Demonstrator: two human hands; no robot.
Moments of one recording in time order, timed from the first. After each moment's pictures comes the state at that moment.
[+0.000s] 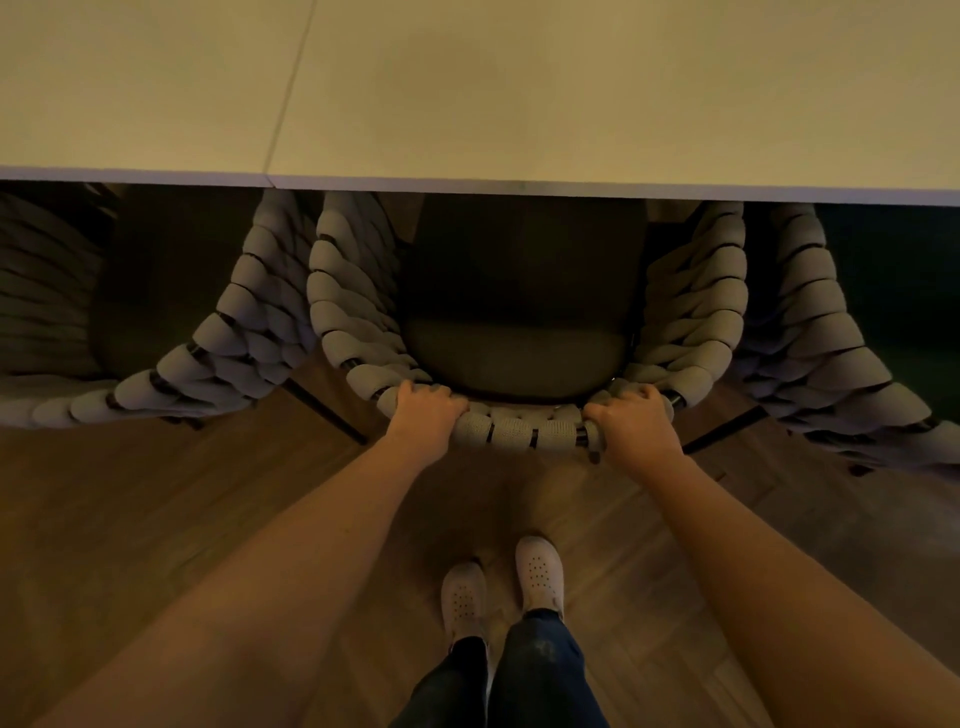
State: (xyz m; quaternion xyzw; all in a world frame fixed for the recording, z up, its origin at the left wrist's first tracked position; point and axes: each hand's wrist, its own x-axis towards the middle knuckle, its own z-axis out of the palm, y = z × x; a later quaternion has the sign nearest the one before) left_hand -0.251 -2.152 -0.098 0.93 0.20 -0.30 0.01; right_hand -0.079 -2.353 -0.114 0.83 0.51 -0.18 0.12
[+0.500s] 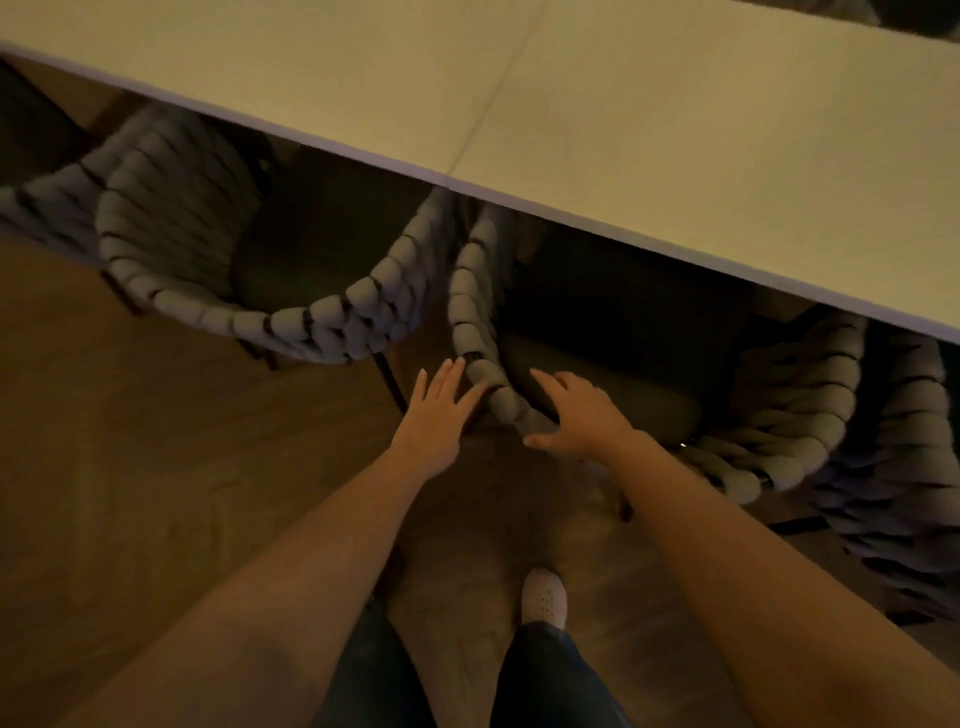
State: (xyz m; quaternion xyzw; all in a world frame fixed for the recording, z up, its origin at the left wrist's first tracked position) left_hand -0.374 -2.117 -0.065 0.92 0.34 -0.17 0.06; right_hand -0.175 -2.207 -0.044 0.75 0.57 -0.33 0.02
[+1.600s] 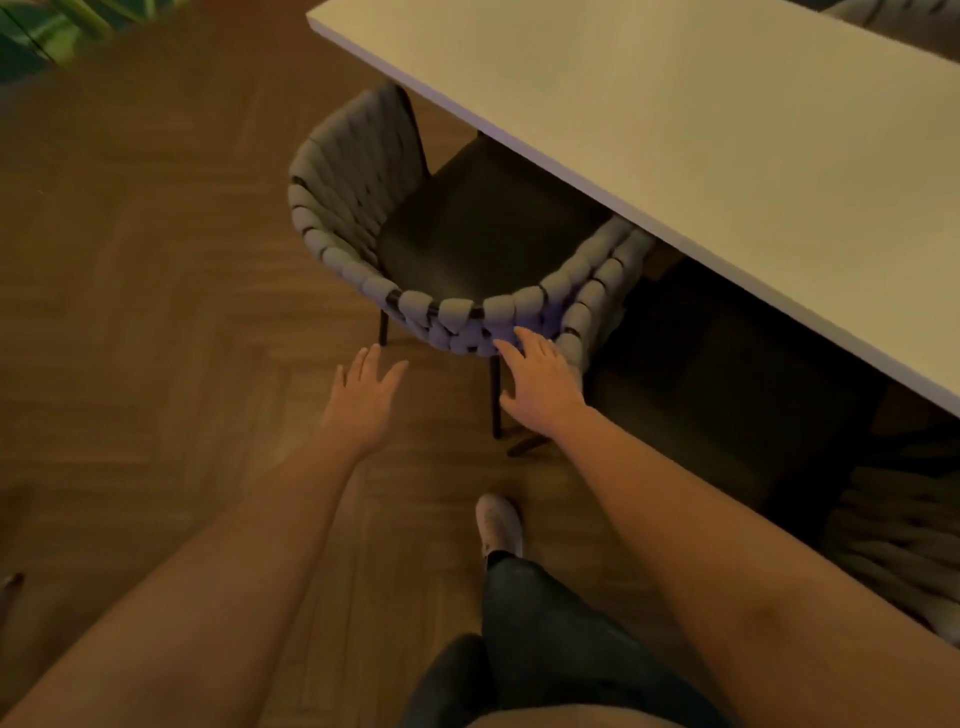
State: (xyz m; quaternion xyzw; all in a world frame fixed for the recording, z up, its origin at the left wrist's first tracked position) left_hand -0.954 -1.549 -0.036 0.77 0.60 -0.19 0.11; right_hand -0.720 -1.563 -0.047 0.66 0.73 -0.20 -0.02
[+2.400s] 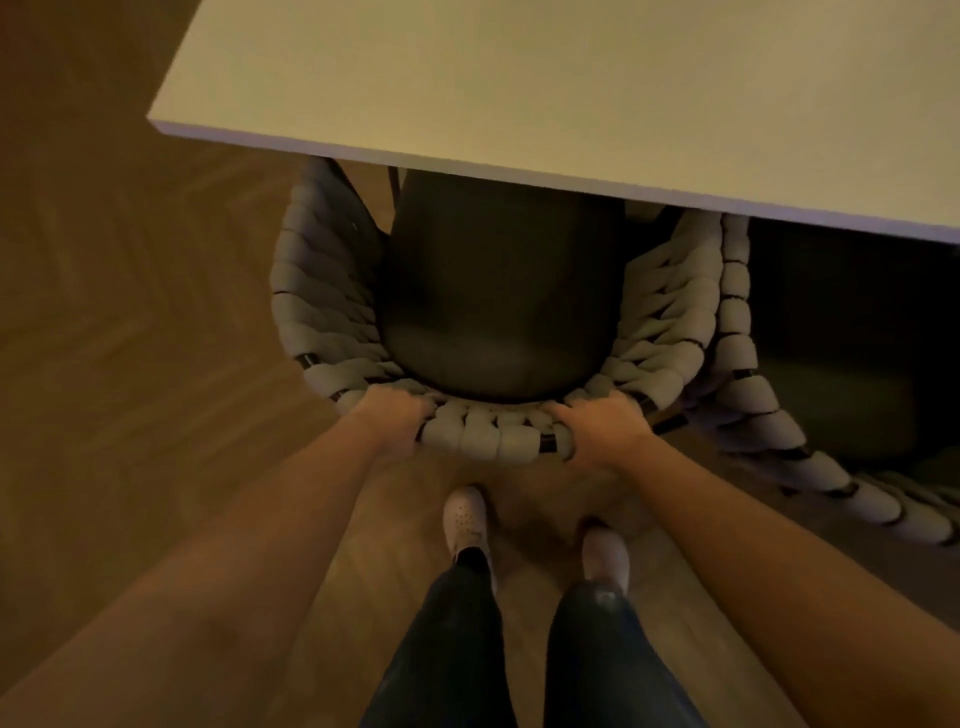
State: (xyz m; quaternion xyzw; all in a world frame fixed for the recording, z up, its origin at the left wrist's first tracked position) left_hand -1.041 -1.191 -0.073 0.90 0.17 -0.40 0.06; right_hand -0.845 -1.377 -0.092 0.73 0.60 -0.27 0.20
